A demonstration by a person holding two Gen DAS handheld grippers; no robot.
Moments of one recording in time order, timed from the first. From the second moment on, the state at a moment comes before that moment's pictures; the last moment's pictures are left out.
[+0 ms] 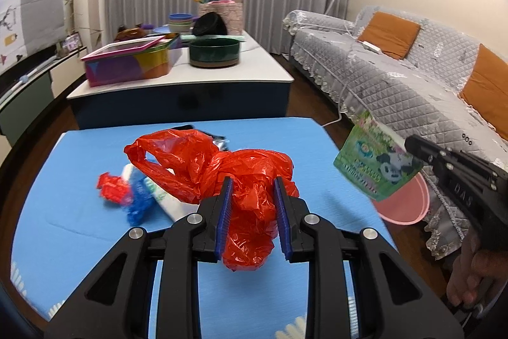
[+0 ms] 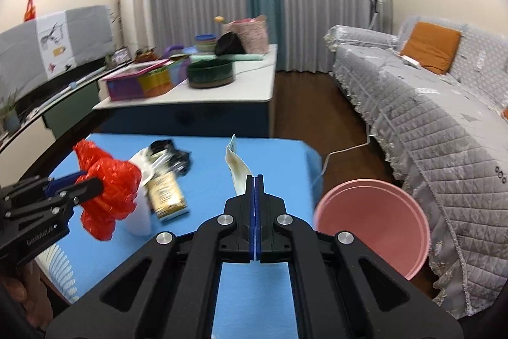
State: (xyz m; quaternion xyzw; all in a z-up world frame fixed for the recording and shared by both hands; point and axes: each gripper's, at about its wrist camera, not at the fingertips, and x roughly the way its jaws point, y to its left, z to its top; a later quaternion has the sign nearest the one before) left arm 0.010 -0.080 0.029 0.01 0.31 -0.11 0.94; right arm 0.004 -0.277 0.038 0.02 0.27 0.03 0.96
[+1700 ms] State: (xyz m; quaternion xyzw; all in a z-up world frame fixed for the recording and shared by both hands) left arm 0.111 -0.306 -0.003 0.06 0.35 -0.35 0.87; right arm 0.027 -0.471 0.016 0.14 0.31 -0.14 0.93
